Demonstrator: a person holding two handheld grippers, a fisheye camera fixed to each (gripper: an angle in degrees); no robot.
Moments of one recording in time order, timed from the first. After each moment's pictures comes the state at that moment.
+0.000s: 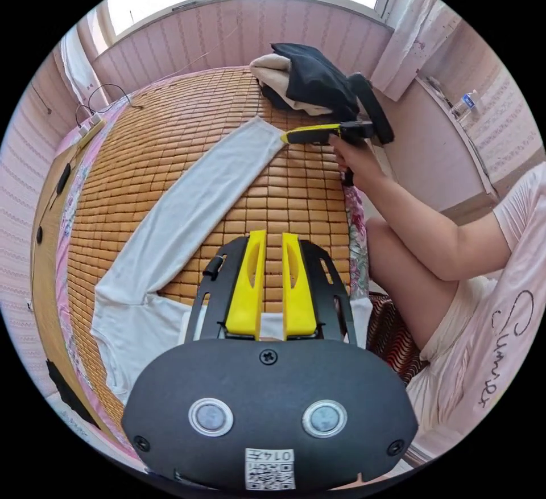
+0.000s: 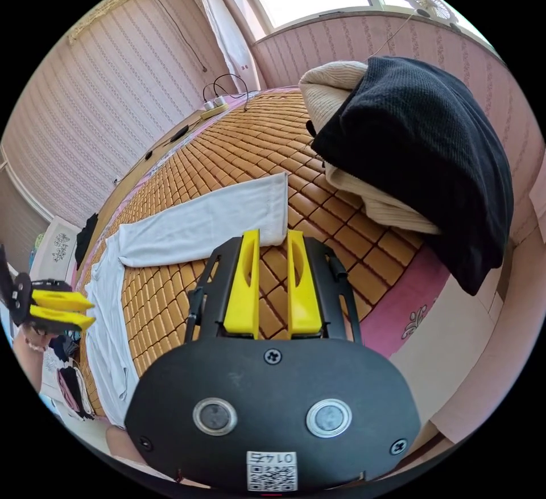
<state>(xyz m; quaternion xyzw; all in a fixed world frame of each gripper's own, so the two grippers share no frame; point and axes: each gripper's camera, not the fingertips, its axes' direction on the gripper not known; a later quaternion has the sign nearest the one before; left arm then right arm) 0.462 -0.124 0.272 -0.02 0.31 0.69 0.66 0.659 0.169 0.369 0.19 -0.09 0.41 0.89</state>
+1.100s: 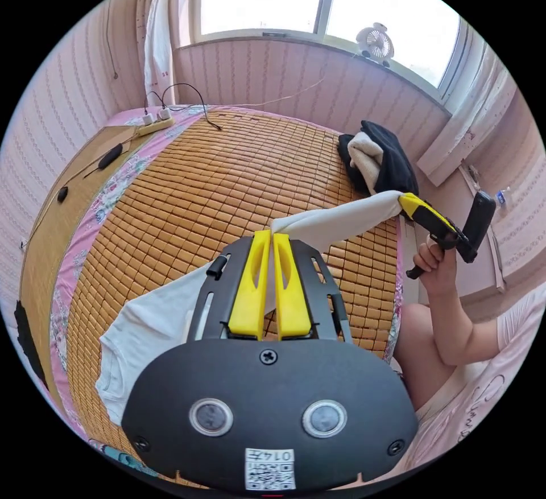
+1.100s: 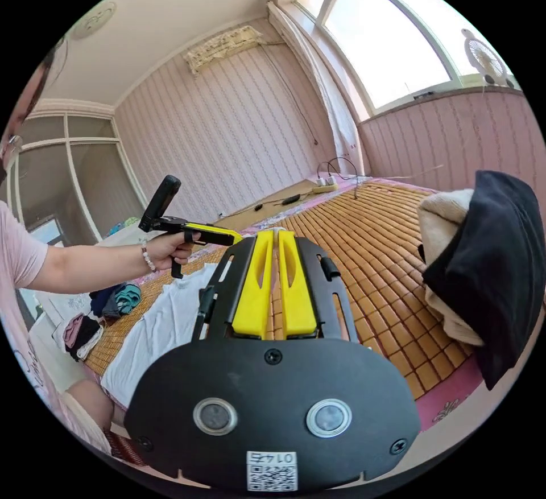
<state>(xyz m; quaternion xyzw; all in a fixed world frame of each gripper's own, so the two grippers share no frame) 0.377 -0.235 0.260 0.05 0.37 0.54 0.76 0.539 0.192 0.246 0.49 -0.19 0.18 0.83</state>
